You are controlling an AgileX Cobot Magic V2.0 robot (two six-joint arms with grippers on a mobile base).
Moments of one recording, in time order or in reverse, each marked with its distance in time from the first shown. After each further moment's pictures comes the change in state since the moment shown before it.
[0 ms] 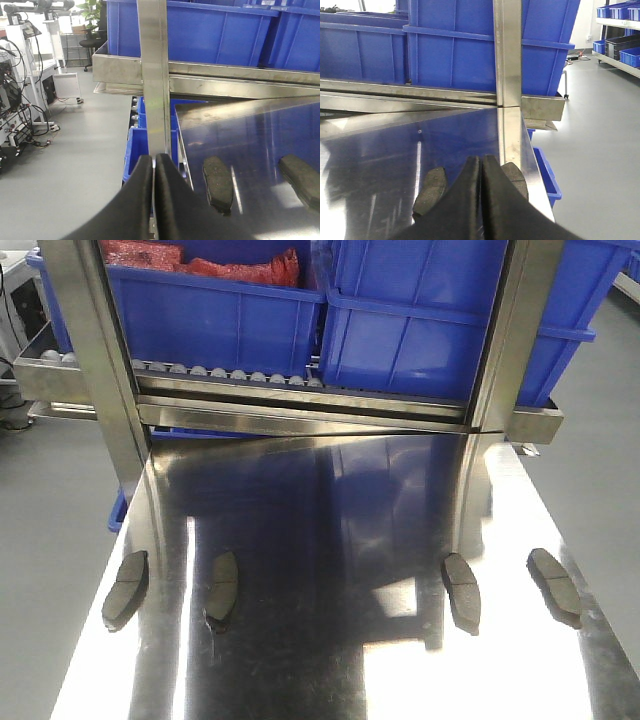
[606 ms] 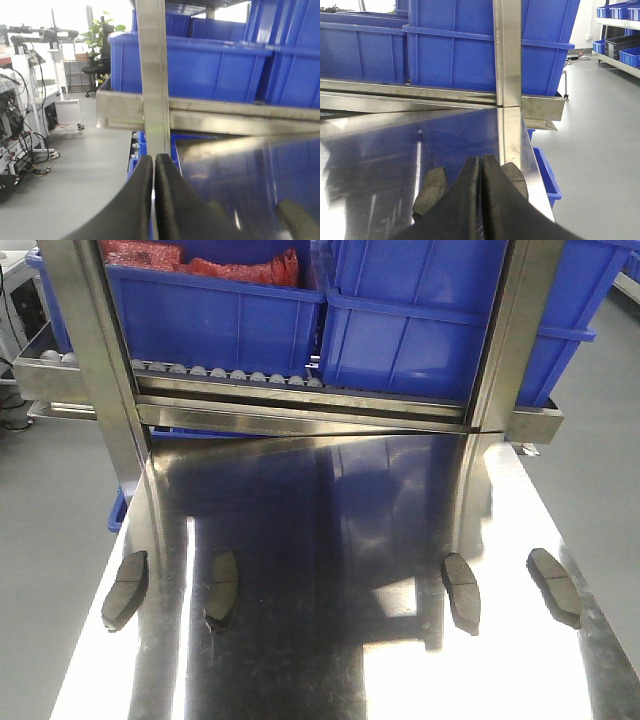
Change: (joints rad) left arm 0.000 0.086 -0.155 0.000 -0.016 -0.002; right arm 0.000 0.000 0.000 0.000 0.000 0.000
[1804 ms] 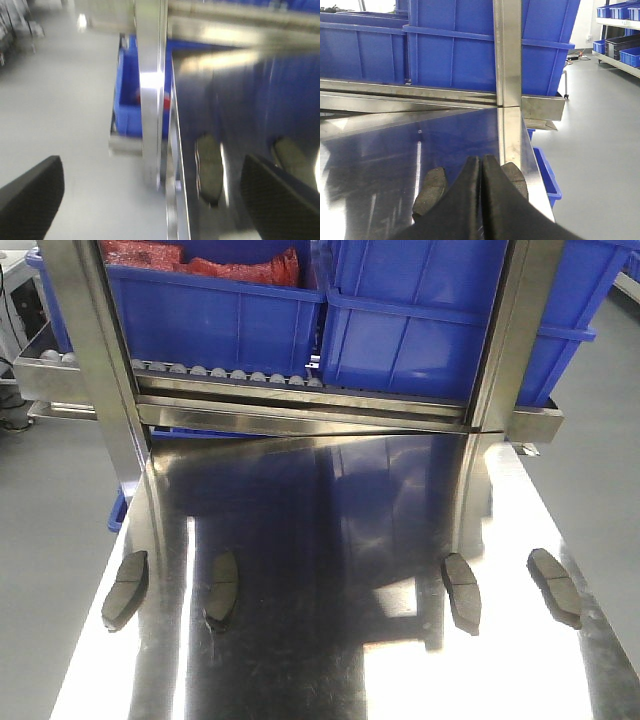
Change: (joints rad) left arm 0.000 0.669 -0.412 -0.063 0.297 0.006; right arm 0.000 0.000 0.000 0.000 0.000 0.000
